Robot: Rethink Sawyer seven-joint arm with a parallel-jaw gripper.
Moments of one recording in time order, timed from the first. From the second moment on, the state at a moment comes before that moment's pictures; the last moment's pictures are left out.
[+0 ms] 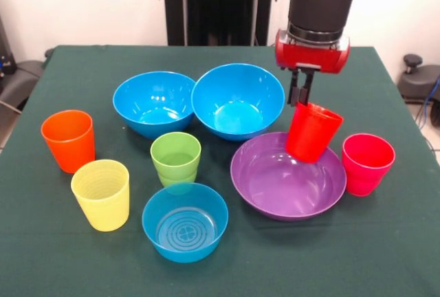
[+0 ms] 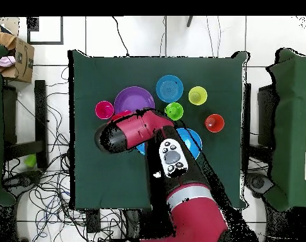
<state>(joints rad) -0.26 -0.65 0.32 1.66 -0.55 0.55 2.35</state>
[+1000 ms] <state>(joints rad) -0.37 -0.46 0.43 1.48 -0.60 0.54 2.32</state>
